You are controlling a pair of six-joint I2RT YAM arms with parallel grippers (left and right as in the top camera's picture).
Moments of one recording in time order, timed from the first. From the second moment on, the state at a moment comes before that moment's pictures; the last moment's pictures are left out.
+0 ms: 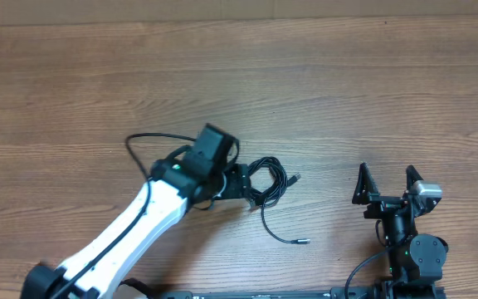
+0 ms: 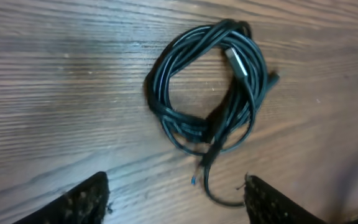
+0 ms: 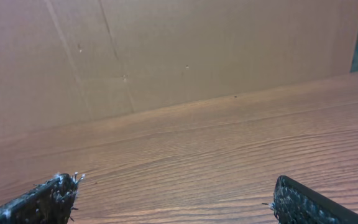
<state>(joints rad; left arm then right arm) -0.57 1.43 0.94 -0.68 0.18 -0.66 -0.02 0.01 0.02 -0.03 -0.03 0.20</state>
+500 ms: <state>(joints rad) -0.59 1.72 0.94 -0.51 0.10 -0.90 -0.02 0.01 0.02 -0.03 -0.03 0.20</state>
